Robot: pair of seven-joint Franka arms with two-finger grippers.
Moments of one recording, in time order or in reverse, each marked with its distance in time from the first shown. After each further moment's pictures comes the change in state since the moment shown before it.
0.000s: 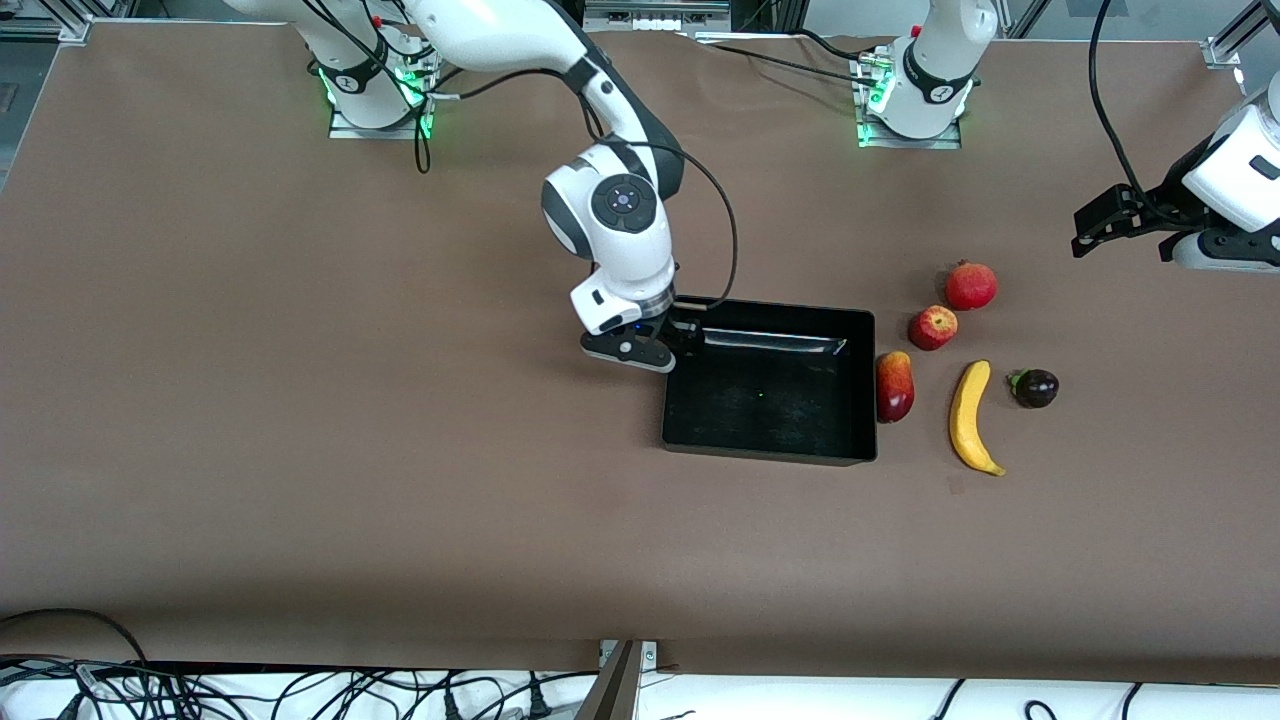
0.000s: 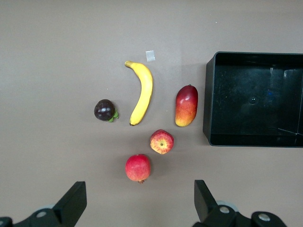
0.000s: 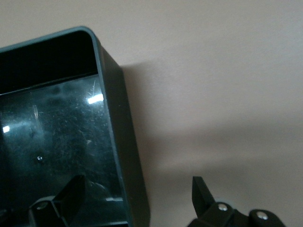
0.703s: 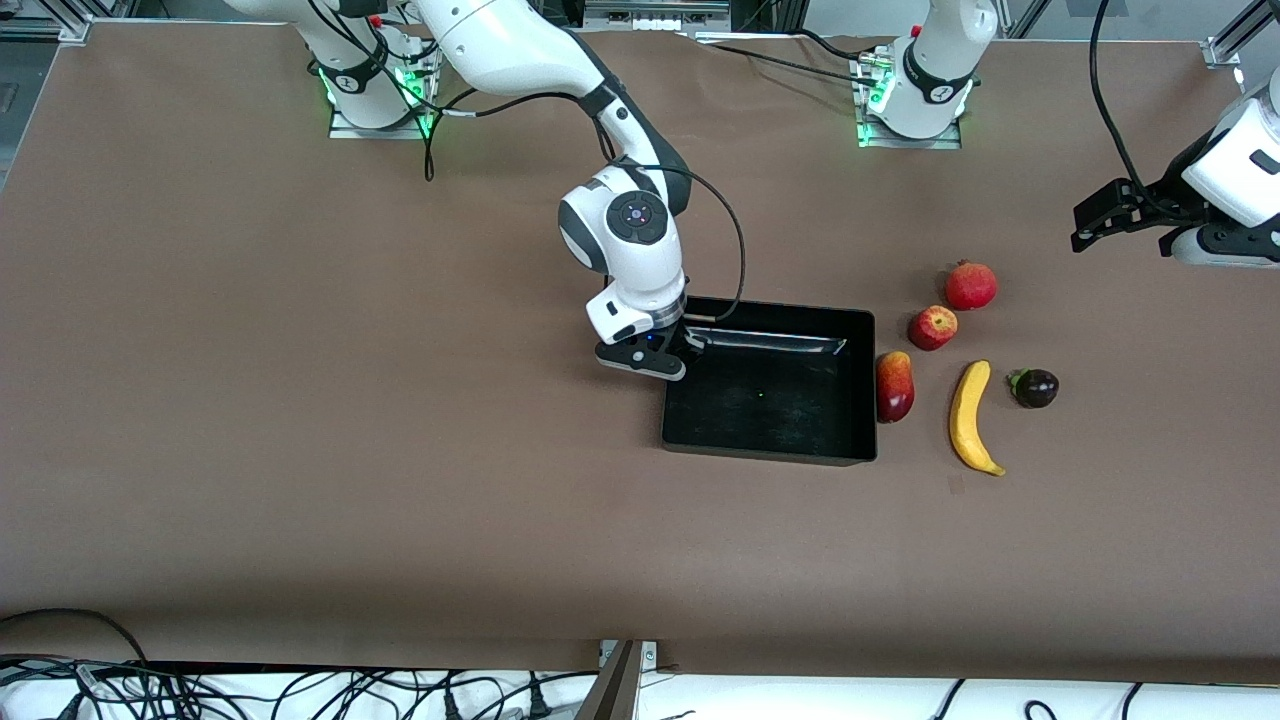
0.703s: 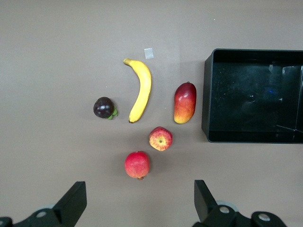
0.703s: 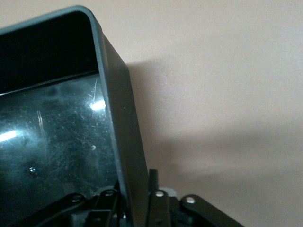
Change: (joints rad) left arm -0.001 0.001 -0.006 0.016 0.000 -0.026 0.000; right arm 0.011 0.061 -0.010 0.029 0.004 0.058 0.006
